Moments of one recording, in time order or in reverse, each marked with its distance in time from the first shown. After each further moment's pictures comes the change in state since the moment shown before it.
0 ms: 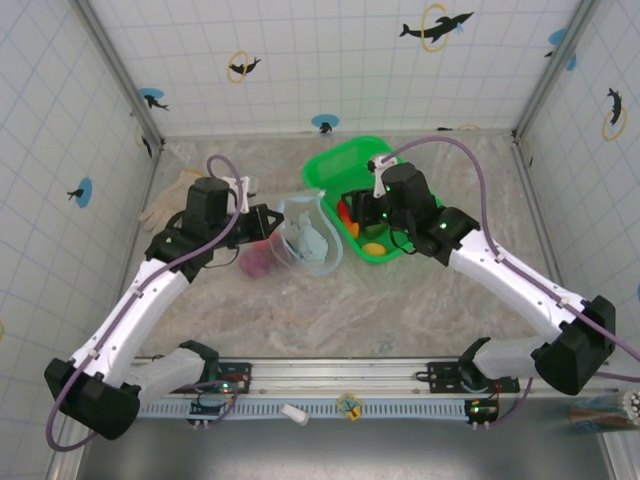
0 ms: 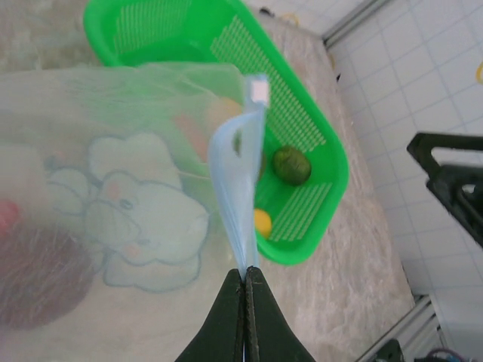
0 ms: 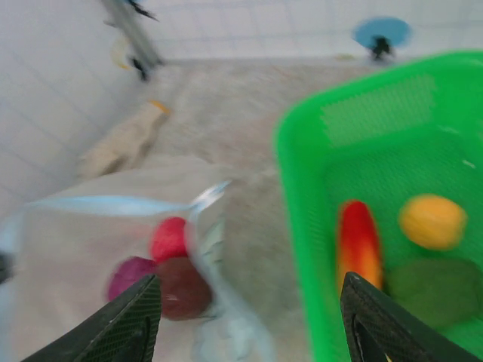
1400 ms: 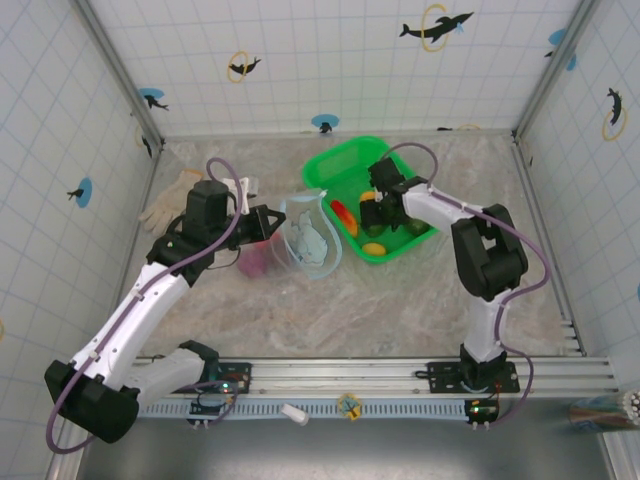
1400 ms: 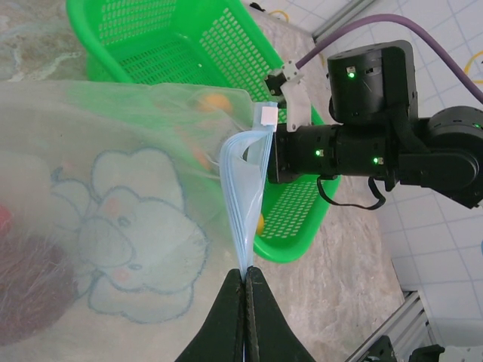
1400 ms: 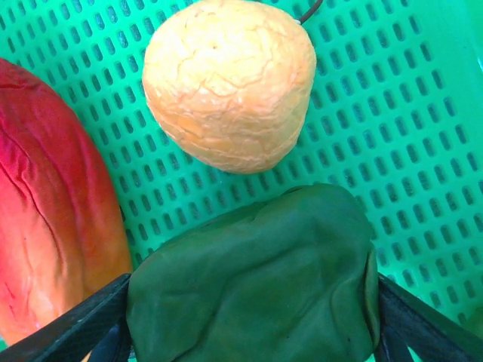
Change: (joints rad) left arm 0.000 -0.021 -0.038 0.075 0.014 -0.019; right arm -0.233 0.627 0.176 -0.139 -0.042 -0.119
